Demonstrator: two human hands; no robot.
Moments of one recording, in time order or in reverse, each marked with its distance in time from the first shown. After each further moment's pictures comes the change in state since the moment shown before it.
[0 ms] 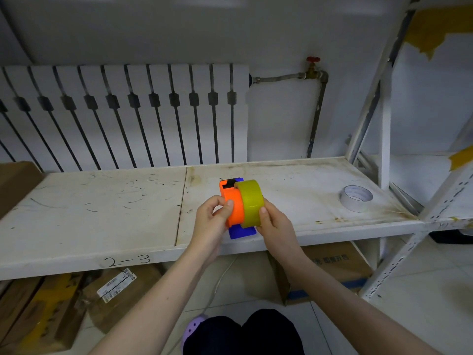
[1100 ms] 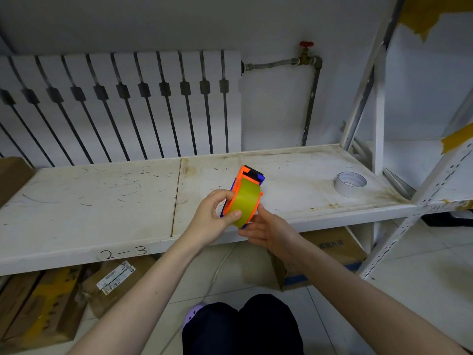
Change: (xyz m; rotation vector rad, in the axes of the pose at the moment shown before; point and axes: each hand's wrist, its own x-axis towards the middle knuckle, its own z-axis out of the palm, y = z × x) left_hand 0.004 -0.011 -0.015 0.469 -0.288 0.205; right_hand 0.000 0.015 -0.009 0.492 -0.298 0.642
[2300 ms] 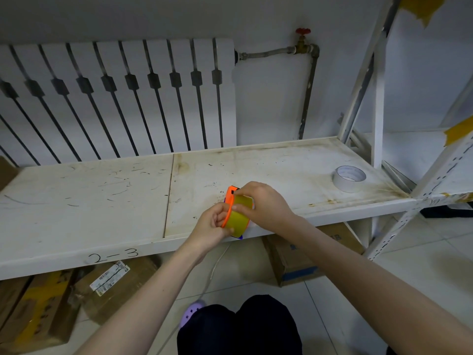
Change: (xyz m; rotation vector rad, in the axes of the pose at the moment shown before) left_hand 0.007 -0.039 0.020 -0.189 -0.103 -0.258; right_hand 0.037 -0.030 -0.011 -1.230 0.277 -0.700
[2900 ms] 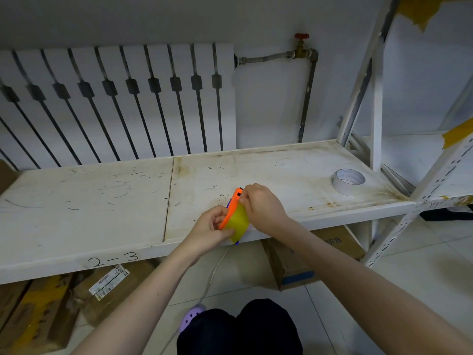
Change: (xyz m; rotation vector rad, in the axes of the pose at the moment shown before) left_hand -0.005 0.011 -0.005 0.088 -0.019 -0.027; right_hand 0.004 -0.012 0.000 -0.021 -0.001 0.176
